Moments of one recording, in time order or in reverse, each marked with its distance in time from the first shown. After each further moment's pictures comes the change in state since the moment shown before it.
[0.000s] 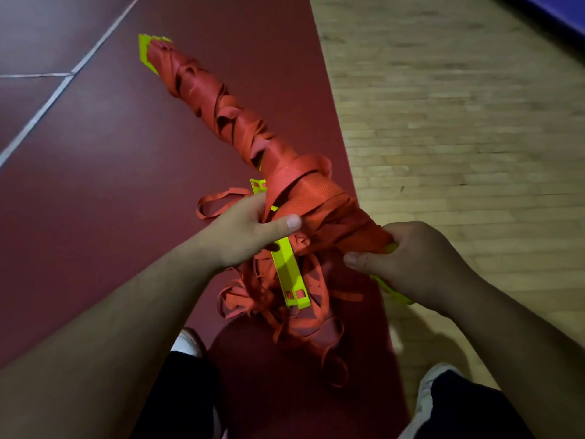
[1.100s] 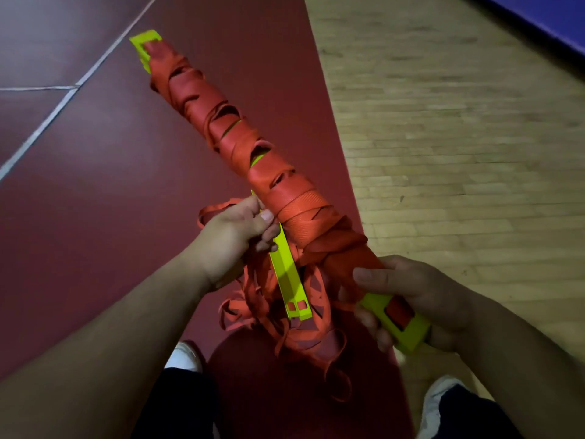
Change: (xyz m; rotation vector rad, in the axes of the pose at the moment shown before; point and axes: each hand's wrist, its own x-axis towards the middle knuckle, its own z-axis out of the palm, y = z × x) left_hand -0.006 0.006 -0.009 -0.523 0.045 -0.076; right_hand -0.015 -0.012 0.001 0.813 -0.673 0.216
